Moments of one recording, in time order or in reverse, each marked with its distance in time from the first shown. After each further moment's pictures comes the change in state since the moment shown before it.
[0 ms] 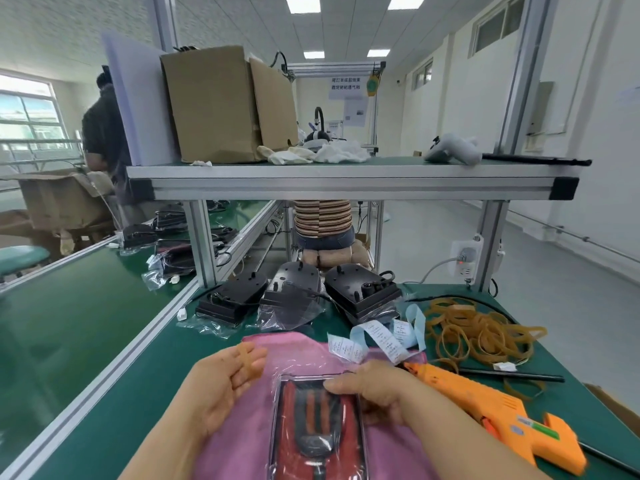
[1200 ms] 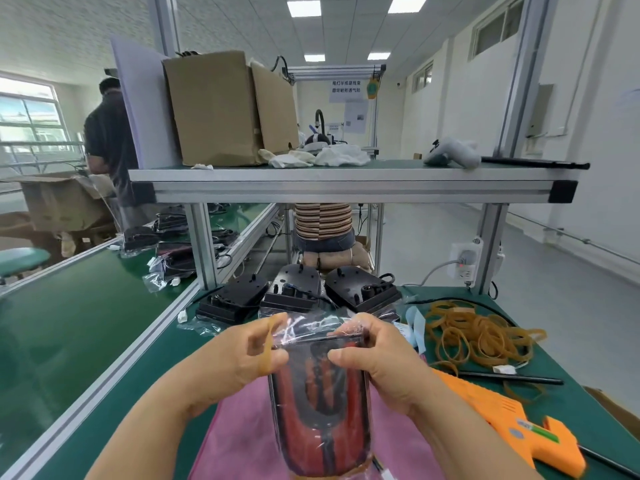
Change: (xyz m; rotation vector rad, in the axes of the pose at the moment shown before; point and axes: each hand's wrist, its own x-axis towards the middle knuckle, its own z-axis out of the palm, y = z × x) left_hand -0.041 0.055 0.020 0.898 -0.474 0.367; right_hand -0.059 -0.036 0.002 0.241 0.055 -0.592
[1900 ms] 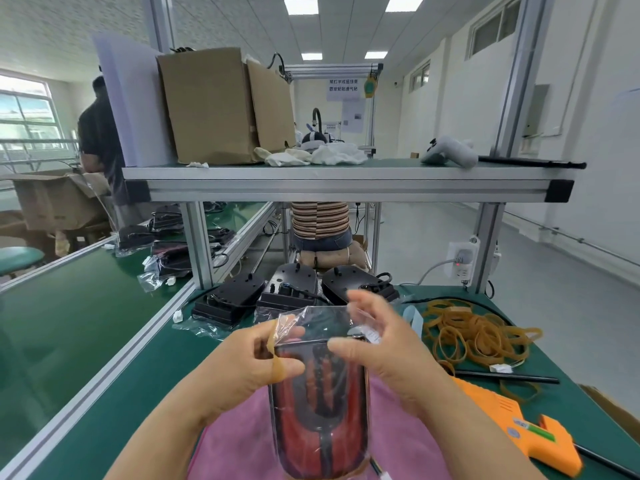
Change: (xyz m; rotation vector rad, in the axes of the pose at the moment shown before) left_hand 0.006 0.000 0.020 -0.212 0.053 0.008; right_hand -0.009 -0.009 -0.008 -0.232 0.090 -0.116
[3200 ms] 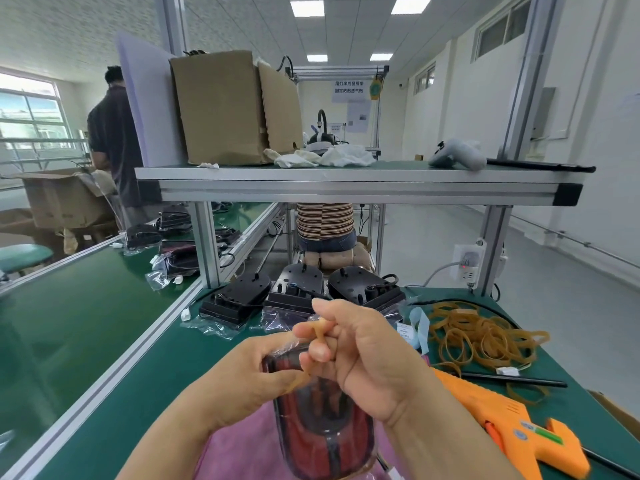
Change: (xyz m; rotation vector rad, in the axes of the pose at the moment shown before) left_hand -0.014 0.004 0.001 0.128 -0.097 0.161; right_hand -0.016 -0.070 0.046 0.726 -0.203 0.293
